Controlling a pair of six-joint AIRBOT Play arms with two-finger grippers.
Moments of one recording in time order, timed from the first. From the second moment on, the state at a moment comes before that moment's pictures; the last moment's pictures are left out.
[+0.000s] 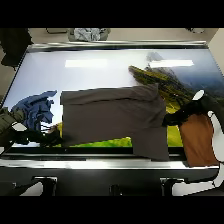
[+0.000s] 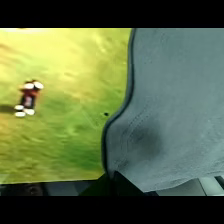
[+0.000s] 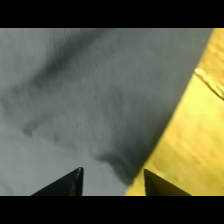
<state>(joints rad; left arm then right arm) 0.26 -1.18 0.58 1.01 -1.12 -1.37 -0.28 -1.66 1.24 -1.24 1.38 1.00</state>
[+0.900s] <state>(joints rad) 0.35 -0.88 2.01 1.07 -1.06 -1.43 -0.28 -0.83 1.90 -1.42 1.06 0.93</state>
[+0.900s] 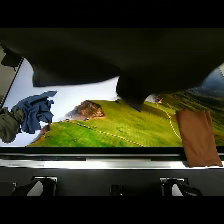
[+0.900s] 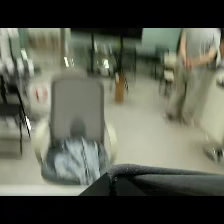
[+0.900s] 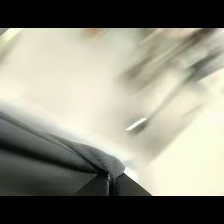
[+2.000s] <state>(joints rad) 0.29 -1.29 1.46 1.13 -1.19 -1.37 -0.20 -1.56 1.93 -1.40 1.56 0.97</state>
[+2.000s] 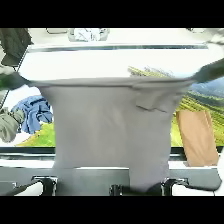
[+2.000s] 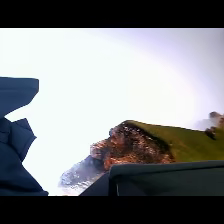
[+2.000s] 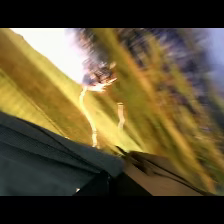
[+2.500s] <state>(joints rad) 0.29 -1.71 1.53 0.96 -1.04 -1.30 -0.13 -1.91 1.93 -1.30 1.23 1.07</state>
